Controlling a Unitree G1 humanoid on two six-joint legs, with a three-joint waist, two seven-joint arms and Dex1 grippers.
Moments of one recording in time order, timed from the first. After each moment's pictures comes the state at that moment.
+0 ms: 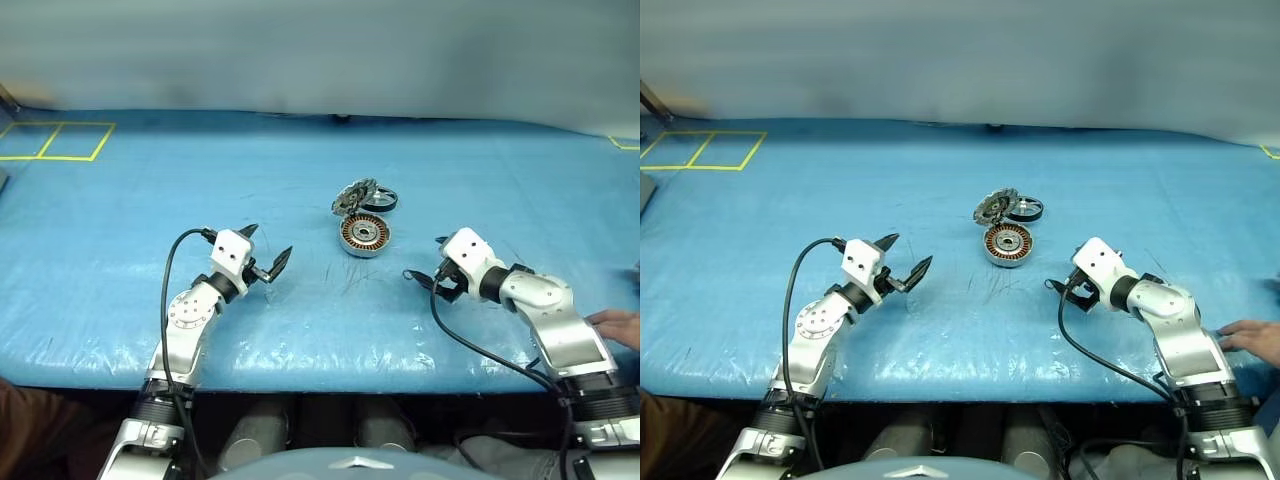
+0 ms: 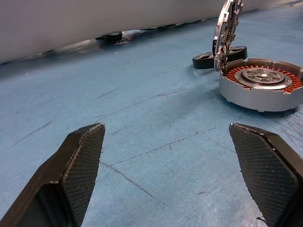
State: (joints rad) left arm -0.16 0.25 -0.08 0.10 -0.12 -0.04 -0.48; right arm -0.24 -0.78 0.11 0.00 0.00 0.27 0.80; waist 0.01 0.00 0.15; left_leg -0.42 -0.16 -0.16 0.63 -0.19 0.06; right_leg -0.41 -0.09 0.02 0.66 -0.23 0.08
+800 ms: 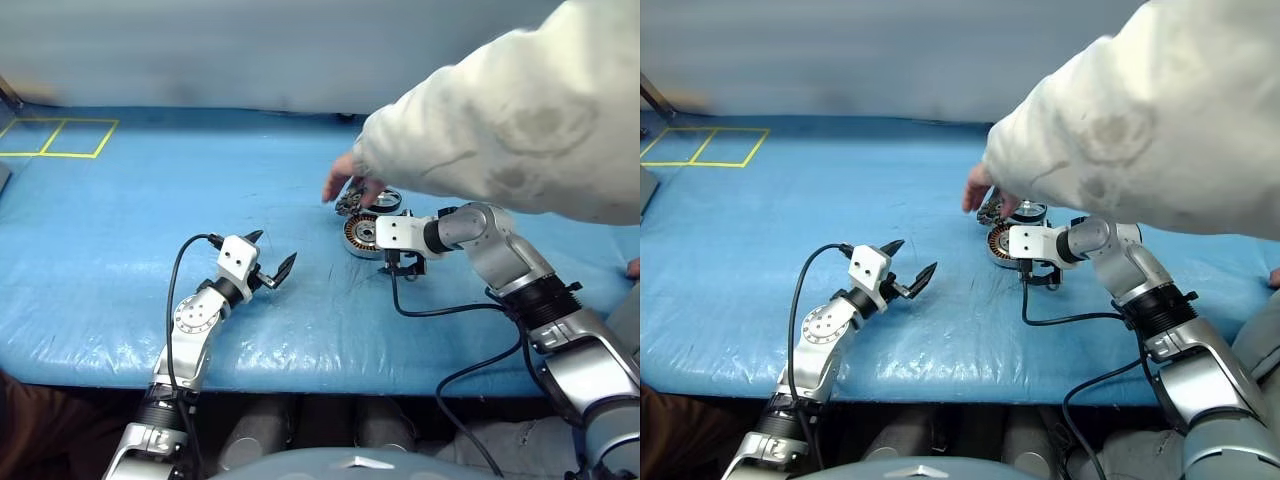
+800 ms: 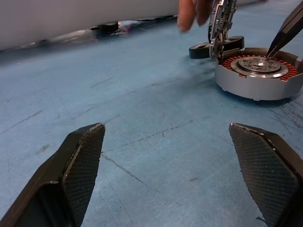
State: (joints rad) left arm -0.14 0.24 -0.09 0.10 -0.09 -0.04 -0.48; right arm -0.69 -0.69 0.45 0.27 -0.26 0.17 1.09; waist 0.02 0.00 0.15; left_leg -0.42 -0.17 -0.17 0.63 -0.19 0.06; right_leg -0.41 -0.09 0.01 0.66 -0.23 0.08
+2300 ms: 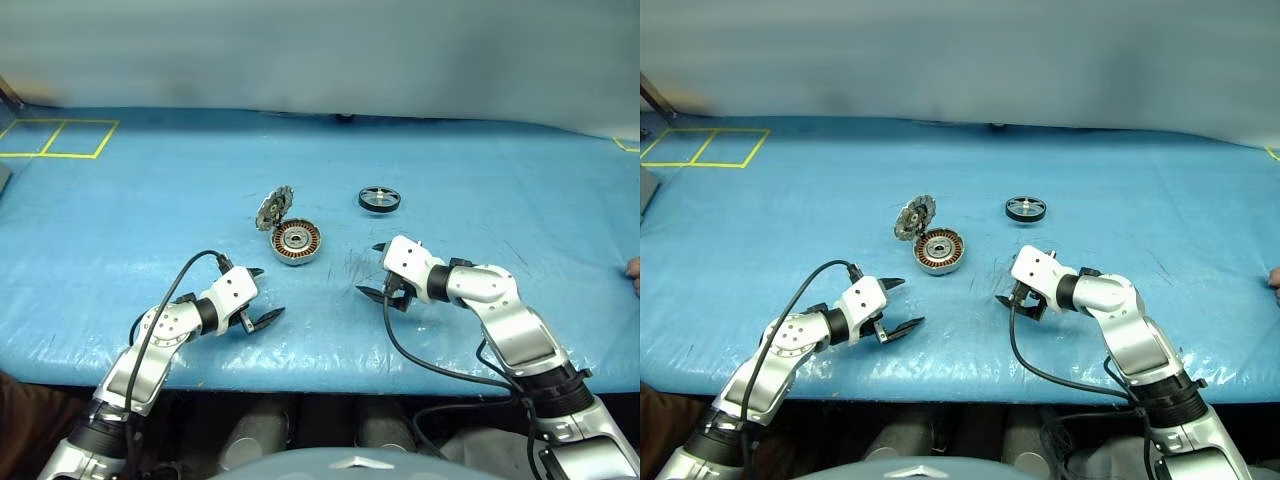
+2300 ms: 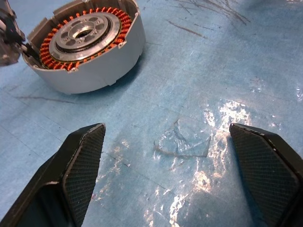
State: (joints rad) left arm -0.09 0.58 -0.22 -0.18 -0.02 0.17 -0.74; right arm -0.19 -0.59 0.19 -0.26 -0.02 0.42 0.84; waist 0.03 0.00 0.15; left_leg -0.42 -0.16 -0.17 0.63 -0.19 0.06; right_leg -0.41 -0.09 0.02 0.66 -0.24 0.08
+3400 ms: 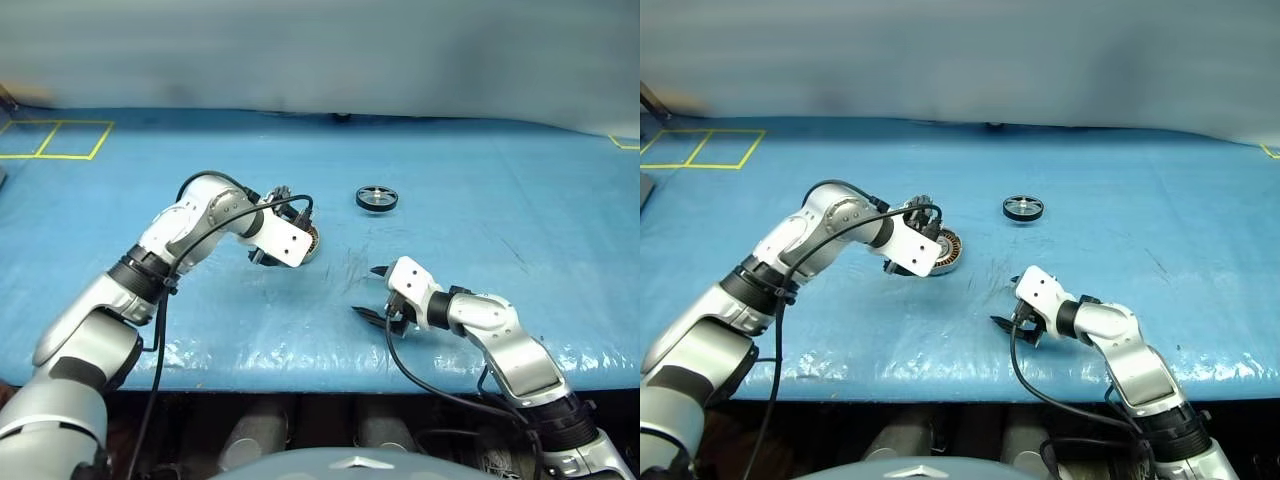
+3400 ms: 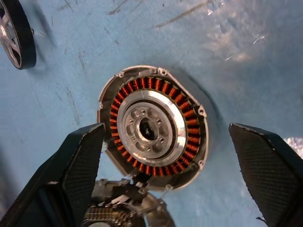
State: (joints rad) left arm -0.90 0.64 -0.63 0.22 0.49 -0.14 -1.22; right arm -0.09 -0.58 0.19 -0.28 0.06 0.42 0.80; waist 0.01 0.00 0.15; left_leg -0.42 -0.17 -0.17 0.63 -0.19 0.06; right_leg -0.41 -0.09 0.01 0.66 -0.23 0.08
